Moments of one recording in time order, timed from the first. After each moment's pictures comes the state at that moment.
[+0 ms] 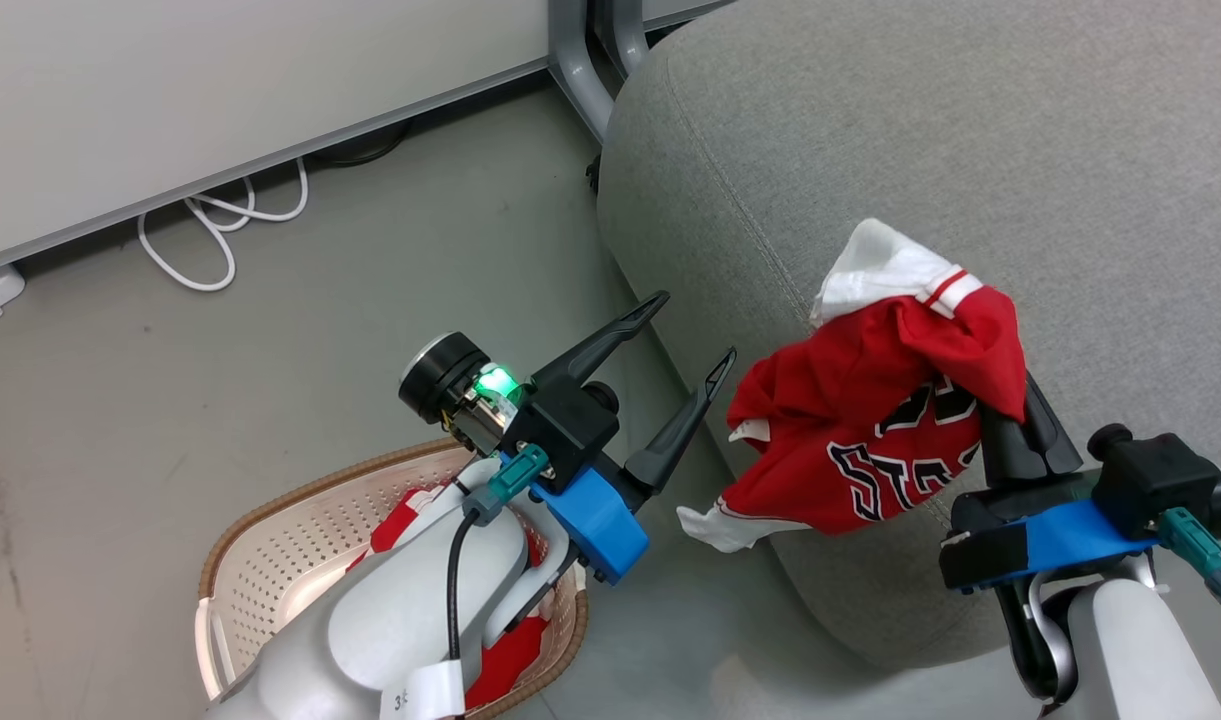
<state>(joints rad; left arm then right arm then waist) -0.68 0.21 -0.94 0.40 -0.46 -0.05 -0.26 -0.26 -0.06 -0.02 0.20 0.06 0.13 -0.26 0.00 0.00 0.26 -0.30</state>
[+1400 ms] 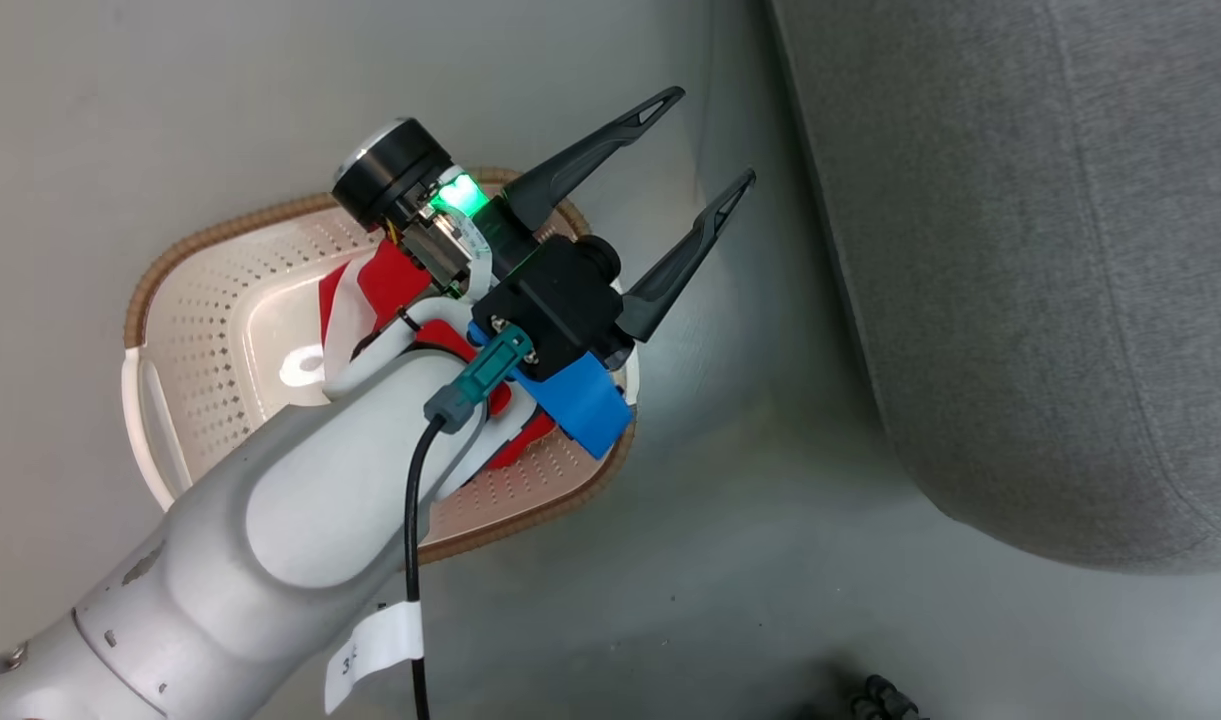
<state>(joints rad) -0.91 0.31 -0.92 0.26 -0.33 -0.06 -0.21 -1.06 -0.44 -0.44 0.26 0.09 0.13 -0.26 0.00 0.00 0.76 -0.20</state>
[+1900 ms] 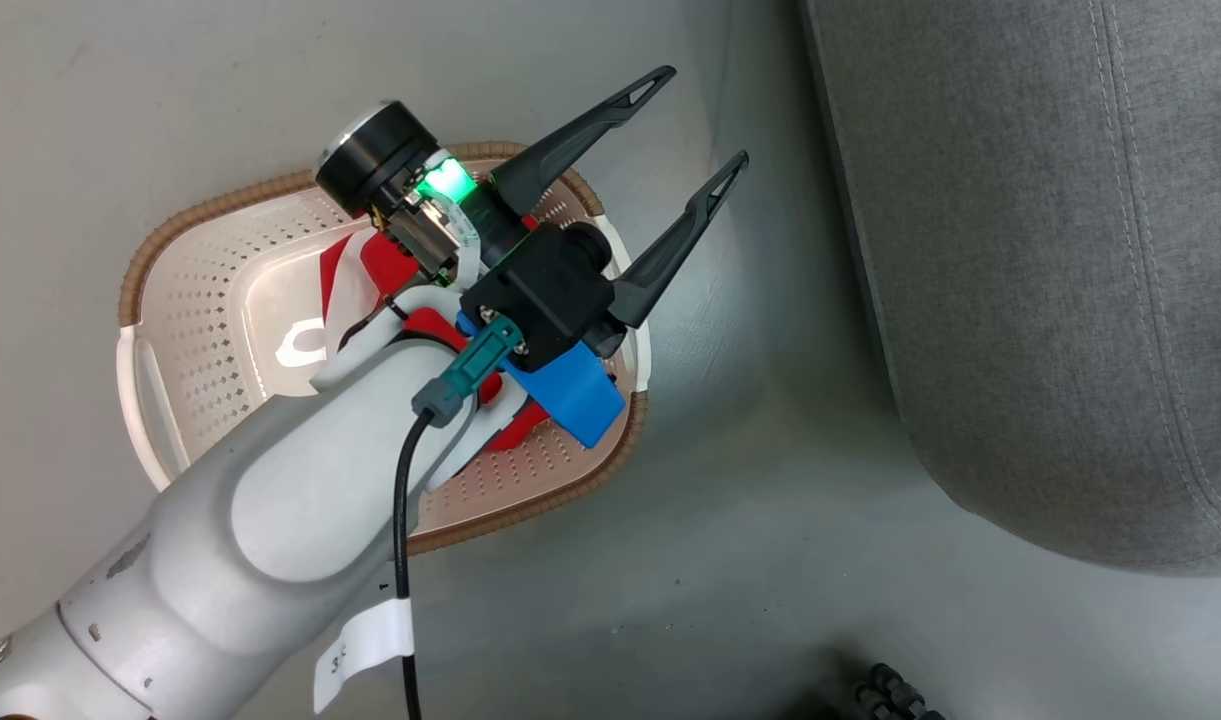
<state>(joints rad) -0.93 0.32 -0.92 0.24 -0.33 -0.05 -0.20 -0.96 -0.36 -0.43 0.67 0.09 0.13 -0.26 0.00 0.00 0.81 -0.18</state>
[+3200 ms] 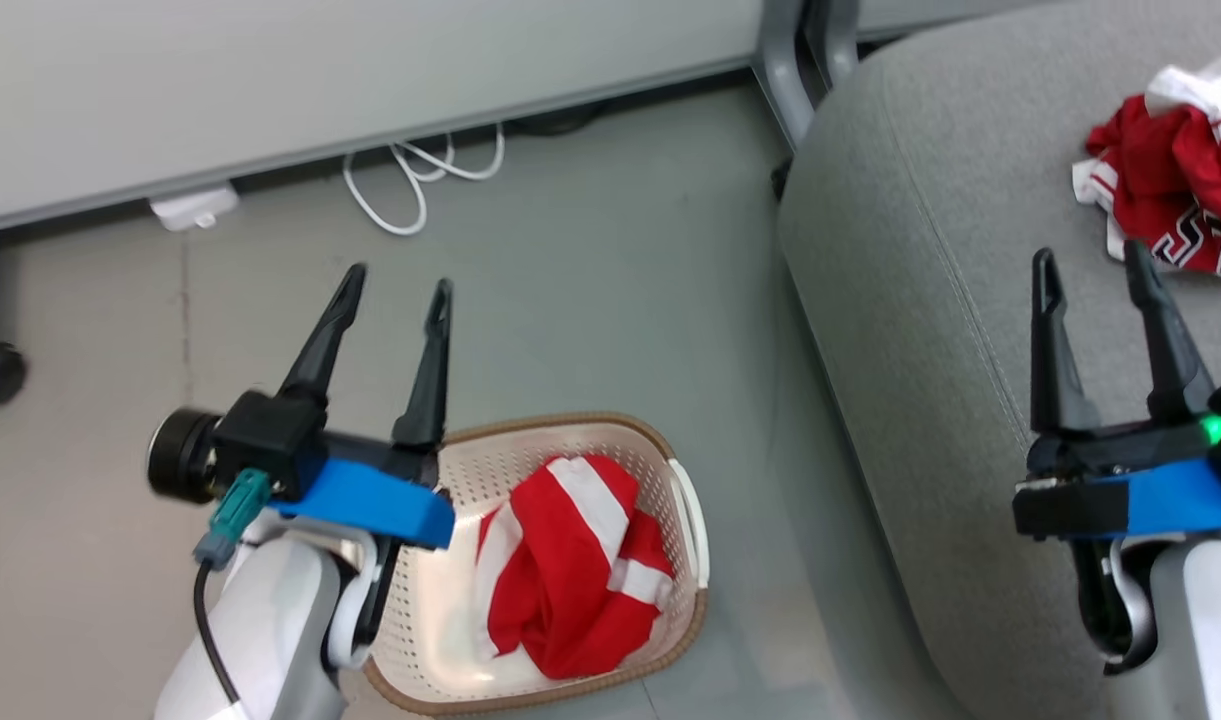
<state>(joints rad) -0.40 0.24 -0.42 0.25 -0.37 0.01 -0.26 -0.29 -0.13 -0.06 0.09 0.16 0.13 -0.26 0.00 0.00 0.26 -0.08</state>
